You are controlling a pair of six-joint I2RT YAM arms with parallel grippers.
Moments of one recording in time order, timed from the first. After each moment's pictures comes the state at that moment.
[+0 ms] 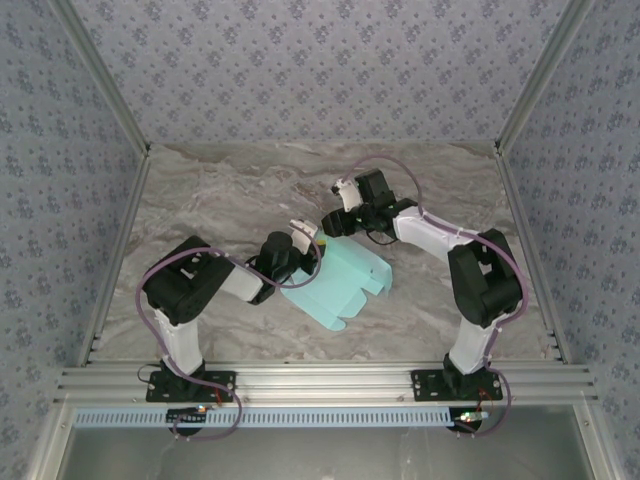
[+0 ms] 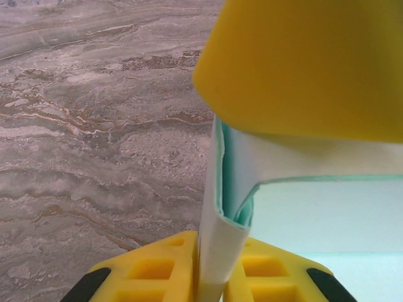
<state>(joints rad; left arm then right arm) -0.70 1.88 0.65 0.89 0.08 -0.12 0.49 1.79 1.21 -0.24 -0.42 0.11</state>
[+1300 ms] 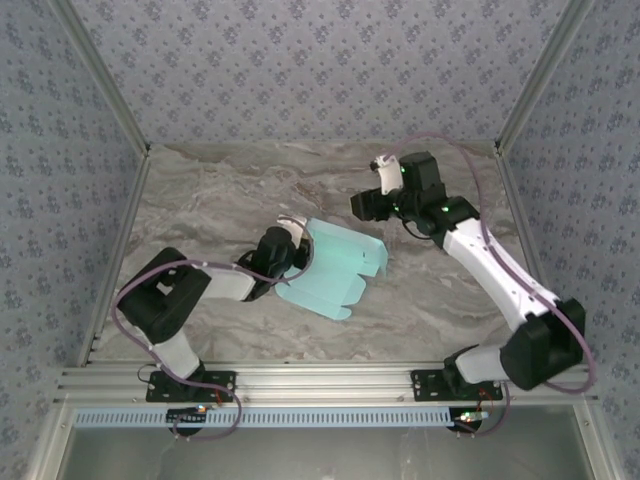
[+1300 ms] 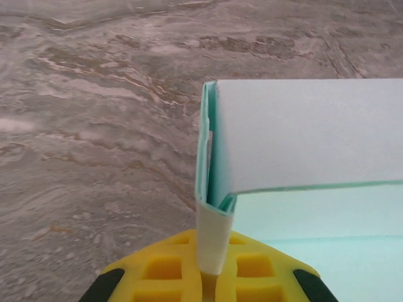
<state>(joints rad) -0.70 1.68 0.66 0.55 -0.11 -0.26 0.44 1.33 1.23 -0.51 -0.25 0.11</state>
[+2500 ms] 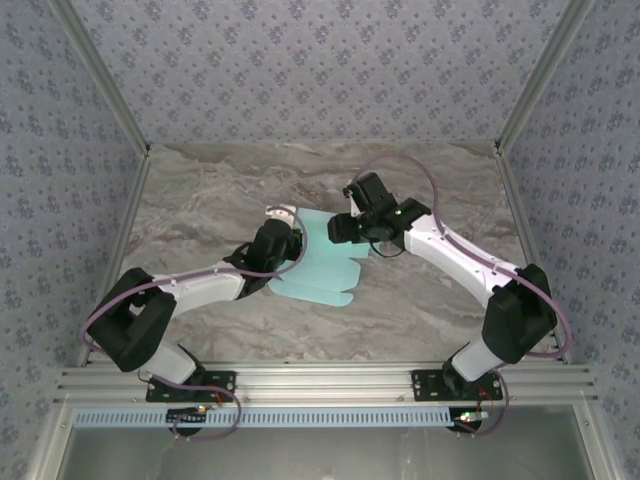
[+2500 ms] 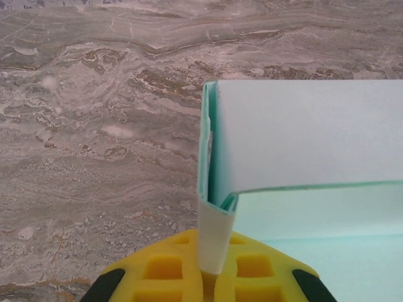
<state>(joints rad) -0.74 1.50 0.72 0.25 -0.33 -0.32 0.63 1.54 1.25 -0.62 -0.08 0.45</state>
